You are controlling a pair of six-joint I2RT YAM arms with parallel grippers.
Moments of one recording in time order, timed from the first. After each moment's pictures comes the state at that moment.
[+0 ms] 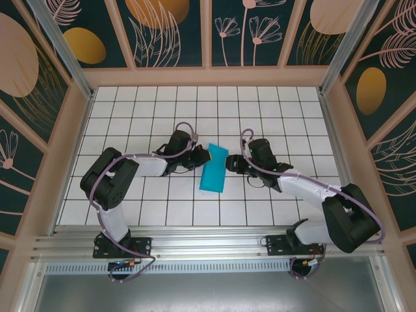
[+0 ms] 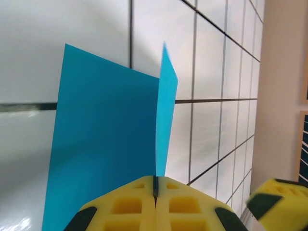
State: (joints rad) left arm -0.58 1.83 0.87 0.29 0.46 -1.01; right arm 0.59 1.31 0.60 0.03 -0.23 0.59
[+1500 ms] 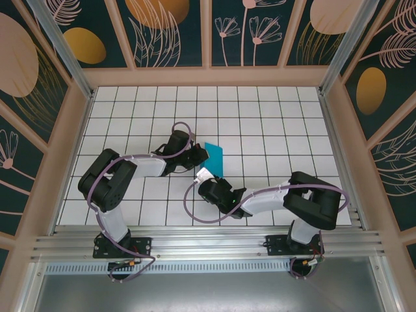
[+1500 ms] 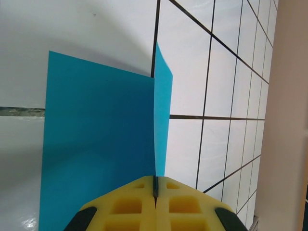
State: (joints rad) left arm -0.58 1.81 0.87 0.26 0.38 -1.05; right arm 1.20 1.64 0.65 0.20 0.60 0.08
